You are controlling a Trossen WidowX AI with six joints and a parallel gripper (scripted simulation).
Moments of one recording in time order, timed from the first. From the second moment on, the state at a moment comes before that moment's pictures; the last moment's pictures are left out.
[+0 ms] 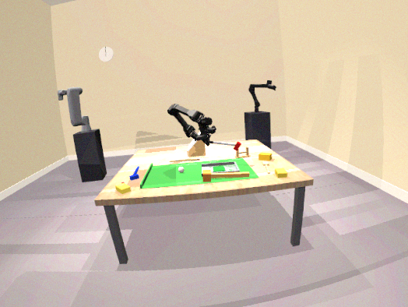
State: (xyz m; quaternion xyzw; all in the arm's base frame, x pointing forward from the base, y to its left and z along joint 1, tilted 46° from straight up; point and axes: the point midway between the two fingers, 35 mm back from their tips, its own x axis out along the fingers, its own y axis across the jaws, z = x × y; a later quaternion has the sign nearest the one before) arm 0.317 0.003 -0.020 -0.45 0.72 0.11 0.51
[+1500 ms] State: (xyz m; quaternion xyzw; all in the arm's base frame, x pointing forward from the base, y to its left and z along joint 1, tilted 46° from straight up) arm 0.237 -0.170 0.155 -0.19 0.66 -0.35 0.64
